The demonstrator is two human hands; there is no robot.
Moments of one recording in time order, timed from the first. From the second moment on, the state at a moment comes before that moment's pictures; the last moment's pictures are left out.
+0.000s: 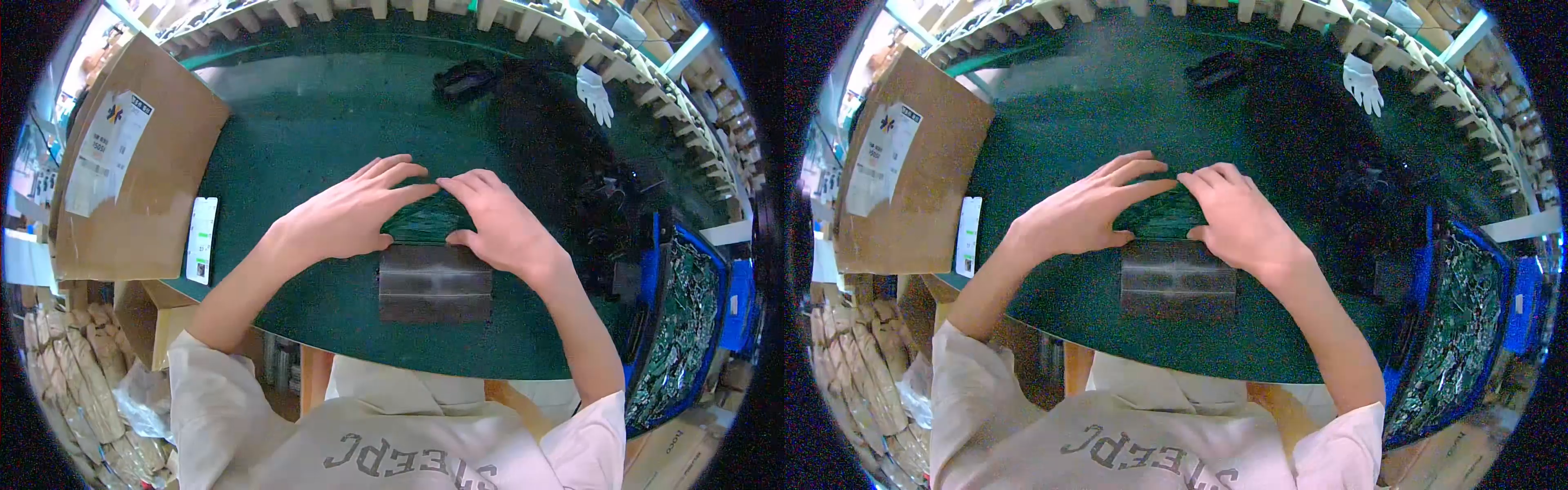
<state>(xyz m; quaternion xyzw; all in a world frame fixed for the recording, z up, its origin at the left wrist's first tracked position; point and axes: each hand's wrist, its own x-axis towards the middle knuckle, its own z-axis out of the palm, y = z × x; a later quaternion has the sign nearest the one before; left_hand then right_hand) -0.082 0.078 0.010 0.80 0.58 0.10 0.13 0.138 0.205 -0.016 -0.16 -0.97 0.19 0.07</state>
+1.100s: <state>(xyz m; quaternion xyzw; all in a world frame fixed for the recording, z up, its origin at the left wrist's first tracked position) -0.075 0.119 -0.004 0.82 0.55 0.02 0.16 0.124 0.208 -0.009 -0.16 -0.99 0.04 -0.01</state>
